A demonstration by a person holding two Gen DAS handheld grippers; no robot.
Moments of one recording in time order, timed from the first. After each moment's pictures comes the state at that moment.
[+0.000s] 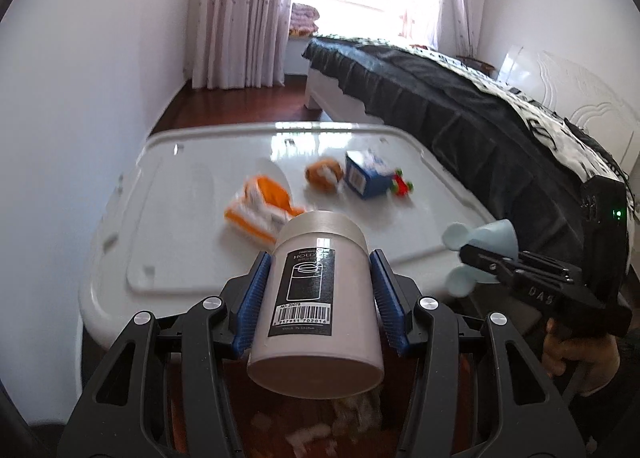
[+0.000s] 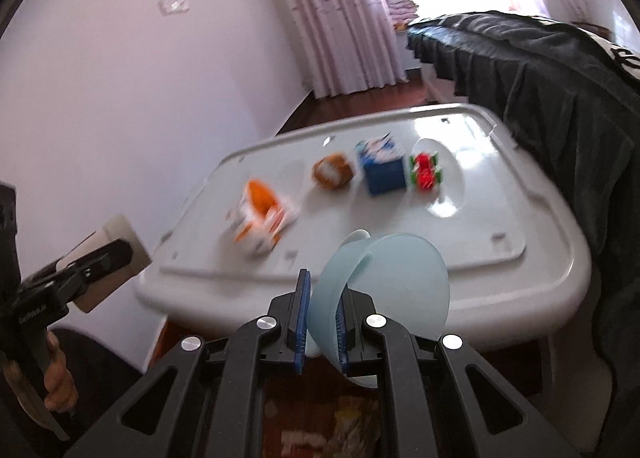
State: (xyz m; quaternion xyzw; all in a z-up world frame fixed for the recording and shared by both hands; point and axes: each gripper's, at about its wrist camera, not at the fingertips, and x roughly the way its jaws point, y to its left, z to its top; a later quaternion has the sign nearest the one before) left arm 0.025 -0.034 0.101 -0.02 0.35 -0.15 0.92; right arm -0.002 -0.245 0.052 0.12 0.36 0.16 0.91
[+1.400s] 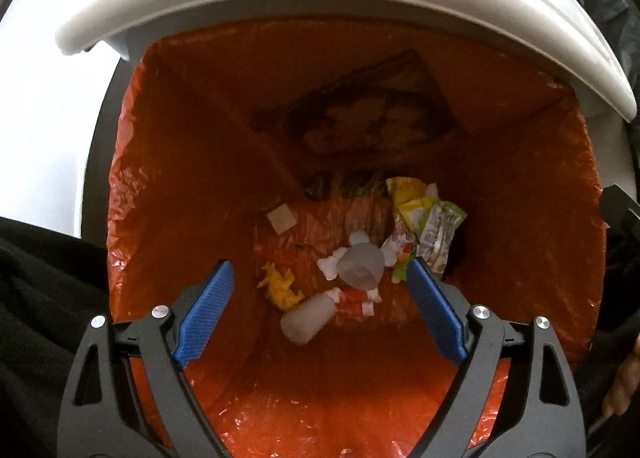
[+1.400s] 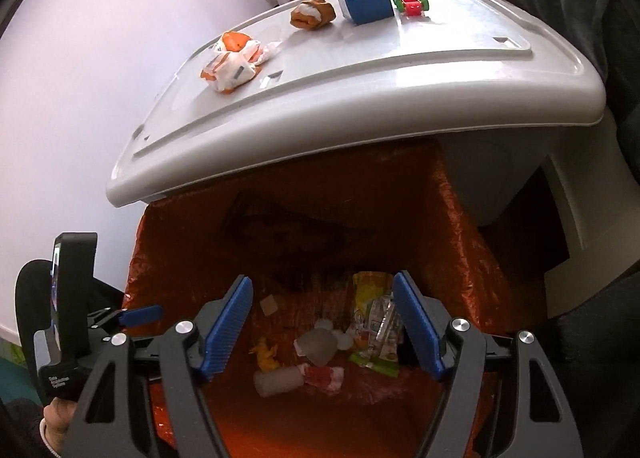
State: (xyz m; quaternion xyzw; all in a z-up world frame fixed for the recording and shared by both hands) left arm -0.019 -0.012 -0.077 -0.02 0.64 -0.01 0.76; right arm -0.048 -0.205 -0.034 0.15 0.51 0.12 0.84
